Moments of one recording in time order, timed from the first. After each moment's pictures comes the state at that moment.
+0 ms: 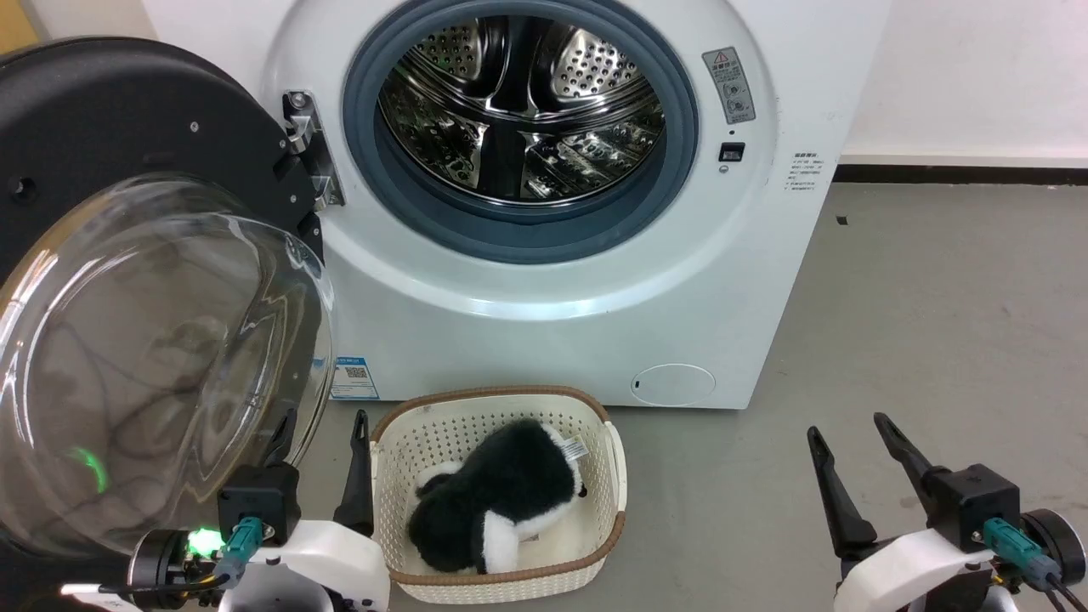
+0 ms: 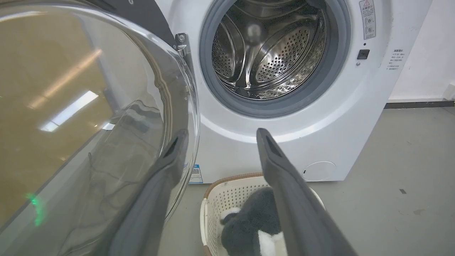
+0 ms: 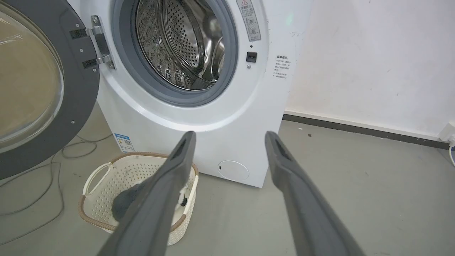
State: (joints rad) left arm -0.01 0.05 -0.01 0.01 0.00 0.02 0.00; right arm 0.01 -0.06 0.00 0.00 0.01 0.13 0.00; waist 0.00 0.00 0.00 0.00
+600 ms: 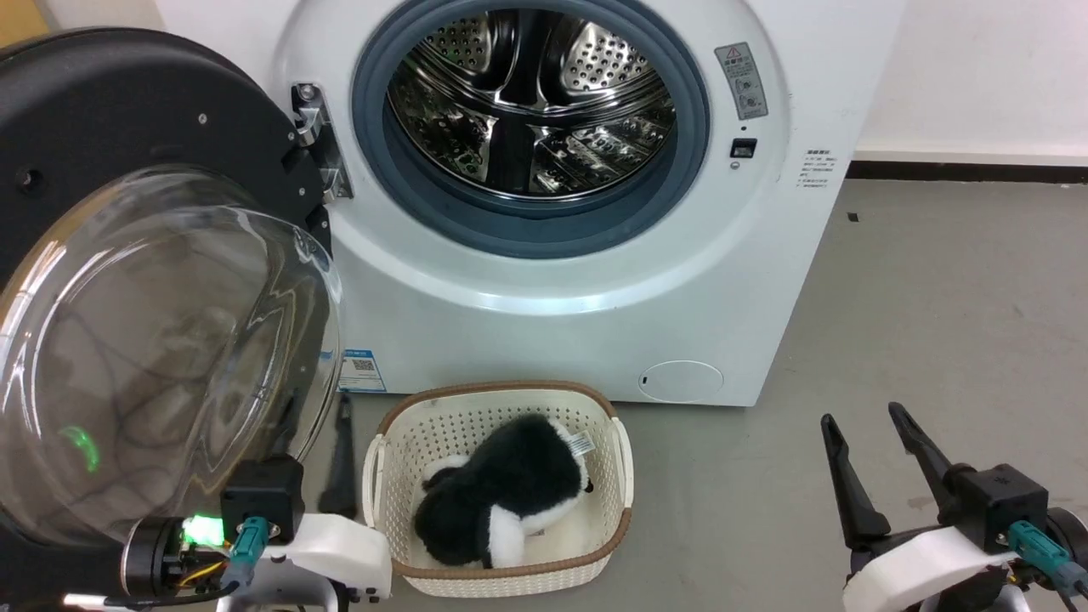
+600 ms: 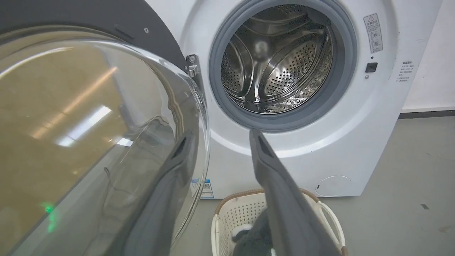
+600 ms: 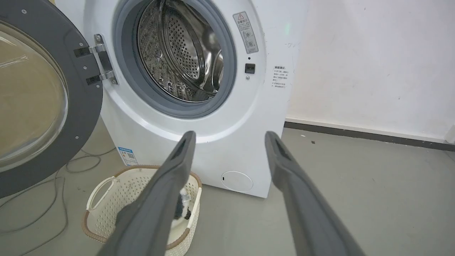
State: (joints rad) left arm -0.02 0.08 -0.06 -0.03 0.01 0.09 -0.04; right arm 0.01 -0.06 -0.02 -0.01 0.05 0.13 -0.04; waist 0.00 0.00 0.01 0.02
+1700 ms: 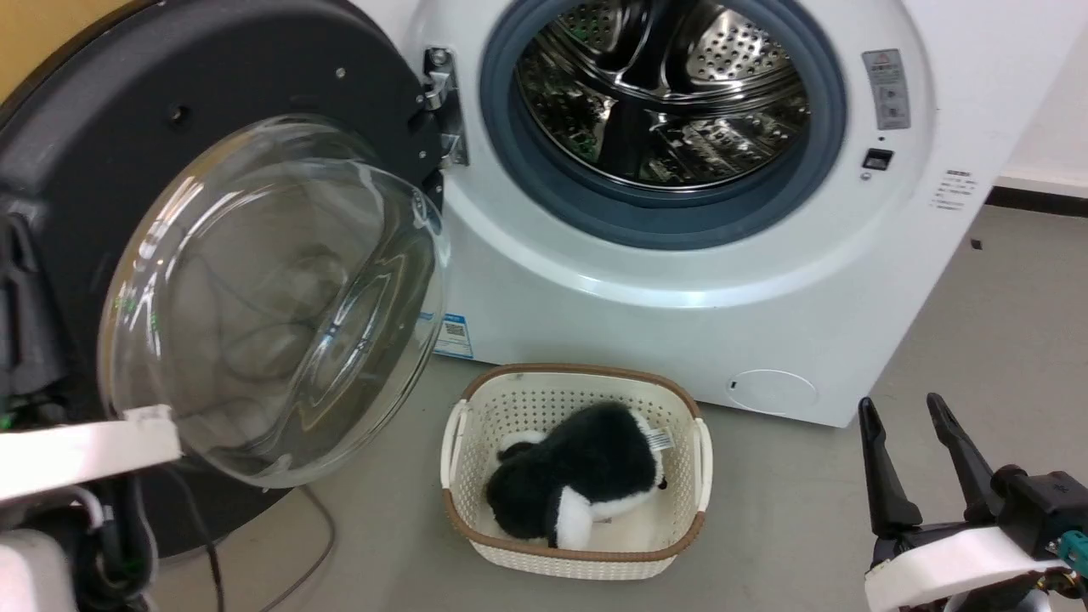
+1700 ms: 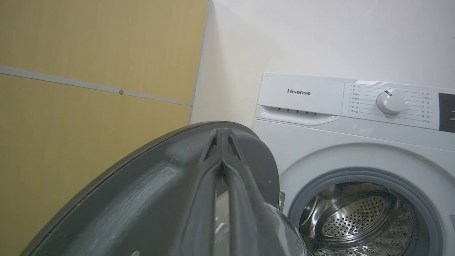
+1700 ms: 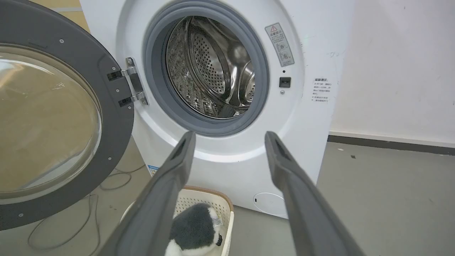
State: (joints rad) left arm -0.20 0.12 0.27 -0.26 -0.28 -0.02 -0.11; right arm 0.01 -0.06 -0.05 -0.01 0.15 0.13 -0.11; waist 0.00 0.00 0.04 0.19
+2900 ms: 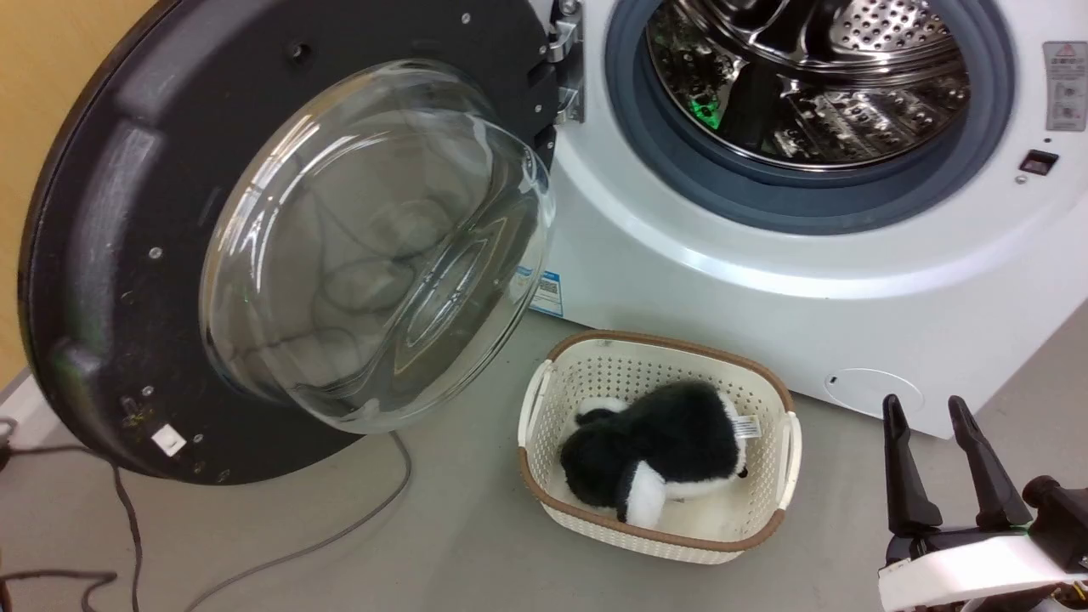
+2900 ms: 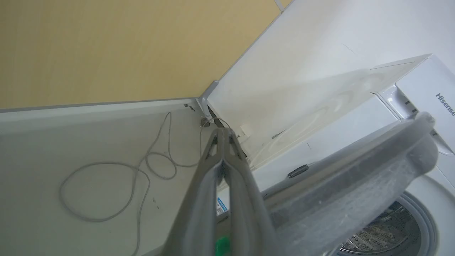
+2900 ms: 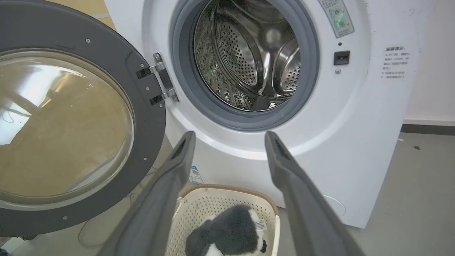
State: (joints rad) left arm -0.44 0.39 0.43 0.31 -0.94 -0.05 0.36; right arm 0.01 -0.05 -0.07 0.03 0.25 0.13 -0.18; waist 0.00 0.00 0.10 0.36
